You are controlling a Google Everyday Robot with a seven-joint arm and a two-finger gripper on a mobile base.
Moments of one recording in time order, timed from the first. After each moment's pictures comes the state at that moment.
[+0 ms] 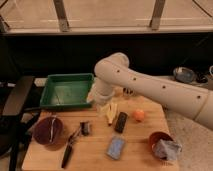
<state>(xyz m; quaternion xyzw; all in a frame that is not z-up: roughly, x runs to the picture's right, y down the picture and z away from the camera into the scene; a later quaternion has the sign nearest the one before) -0.069 0.092 0.677 -0.28 -0.25 -0.26 0.89</state>
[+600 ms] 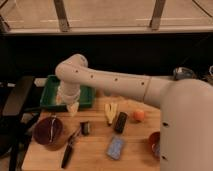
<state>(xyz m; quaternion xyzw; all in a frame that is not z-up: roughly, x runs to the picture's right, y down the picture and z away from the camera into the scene) -0.207 0.100 0.711 -0.27 -0.30 -0.36 0.84</state>
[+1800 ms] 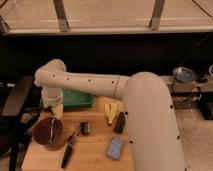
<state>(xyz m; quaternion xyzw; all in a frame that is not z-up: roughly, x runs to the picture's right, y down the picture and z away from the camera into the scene) -0.273 0.119 0.757 -0.31 -0.26 -0.34 0.85</state>
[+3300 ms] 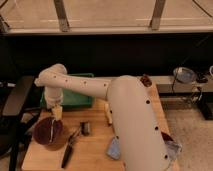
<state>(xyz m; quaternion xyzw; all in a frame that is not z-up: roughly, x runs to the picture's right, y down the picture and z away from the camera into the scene) -0.289 0.133 0.810 -0.36 -0.26 -0.26 0.86</state>
